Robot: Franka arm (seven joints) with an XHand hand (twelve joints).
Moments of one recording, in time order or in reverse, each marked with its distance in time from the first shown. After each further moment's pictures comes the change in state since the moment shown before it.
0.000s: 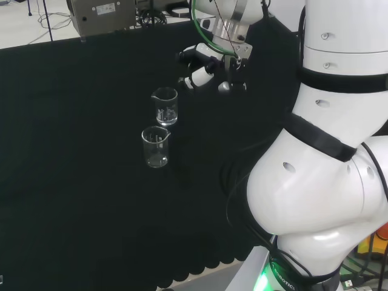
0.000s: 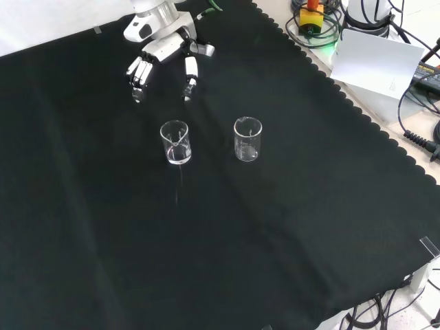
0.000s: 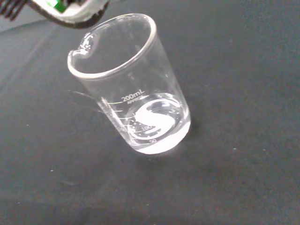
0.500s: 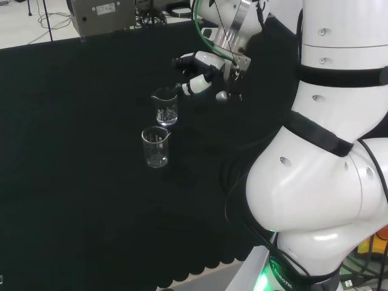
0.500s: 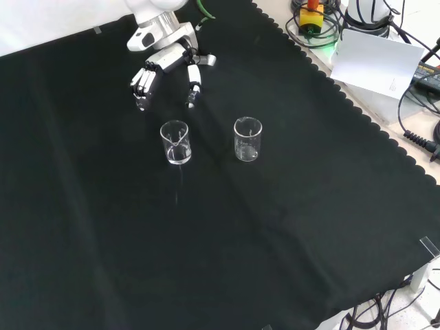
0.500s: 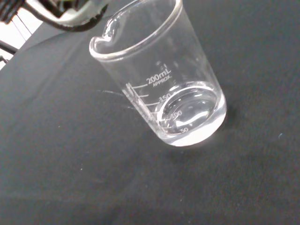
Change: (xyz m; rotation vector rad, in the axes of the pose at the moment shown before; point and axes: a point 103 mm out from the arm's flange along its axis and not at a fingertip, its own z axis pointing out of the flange) arm -0.001 0.006 0.029 -0.032 0.118 -0.061
